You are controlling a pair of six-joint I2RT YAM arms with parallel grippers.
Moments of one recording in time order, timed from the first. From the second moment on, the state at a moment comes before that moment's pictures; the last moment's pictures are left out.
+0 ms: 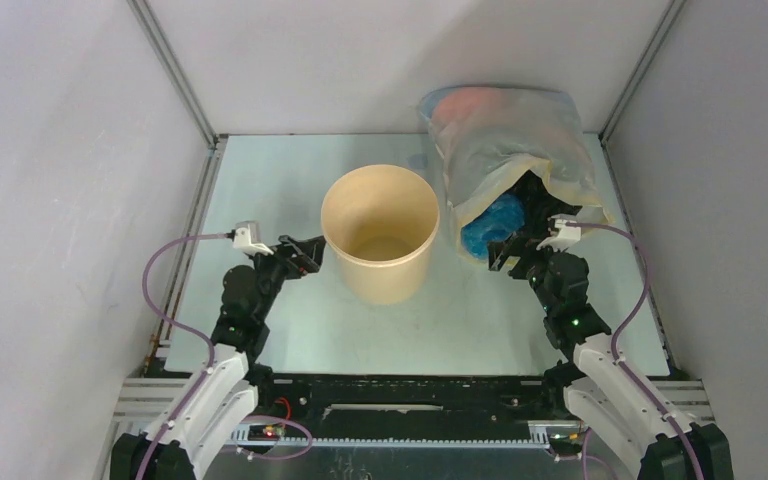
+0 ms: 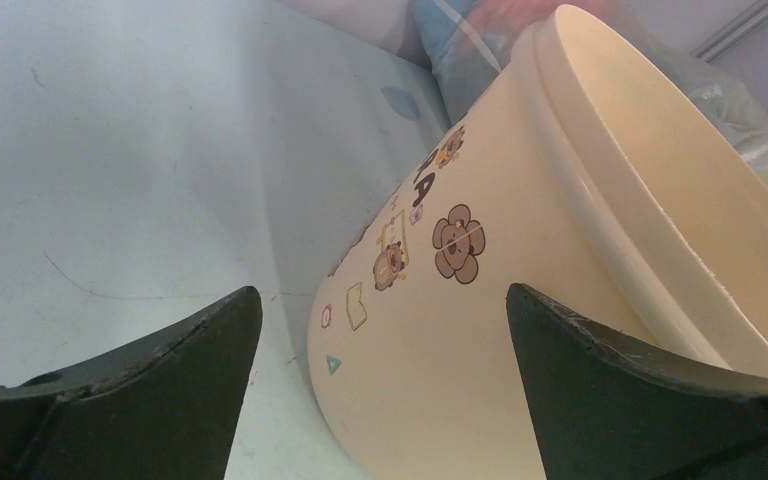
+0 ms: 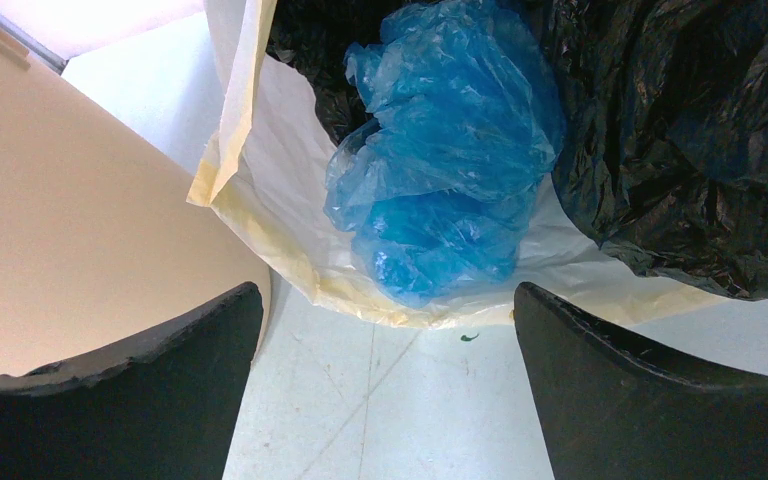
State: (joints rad) left arm -0.21 0.67 0.22 0.42 0.09 -0.58; right arm 0.29 0.75 0.30 0.24 0.05 0.44
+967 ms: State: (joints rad) left arm -0.30 0.55 0.25 0.42 0.15 -0.63; right arm 0.29 0.74 0.30 0.24 0.04 0.44
